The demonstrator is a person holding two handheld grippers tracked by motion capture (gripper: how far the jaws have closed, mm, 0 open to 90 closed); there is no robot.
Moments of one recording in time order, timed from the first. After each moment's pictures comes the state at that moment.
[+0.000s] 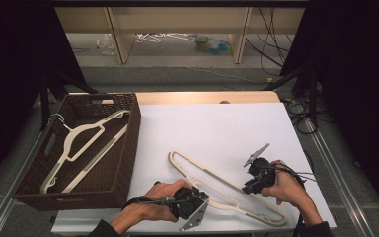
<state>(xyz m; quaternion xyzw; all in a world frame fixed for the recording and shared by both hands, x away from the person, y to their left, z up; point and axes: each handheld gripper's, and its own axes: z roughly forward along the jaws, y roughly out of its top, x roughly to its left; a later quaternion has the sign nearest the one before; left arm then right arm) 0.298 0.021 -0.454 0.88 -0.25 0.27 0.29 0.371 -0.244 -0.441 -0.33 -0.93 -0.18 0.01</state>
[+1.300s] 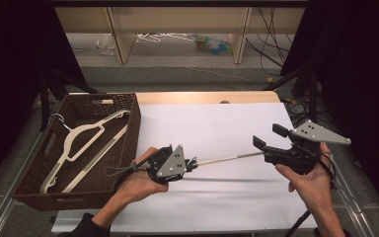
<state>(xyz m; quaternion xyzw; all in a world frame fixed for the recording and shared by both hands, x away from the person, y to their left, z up) 0.338 0.073 -0.361 0.88 0.06 0.21 0.43 0.328 -0.269 -0.318 -0.39 -0.71 -0.52 -0.27</state>
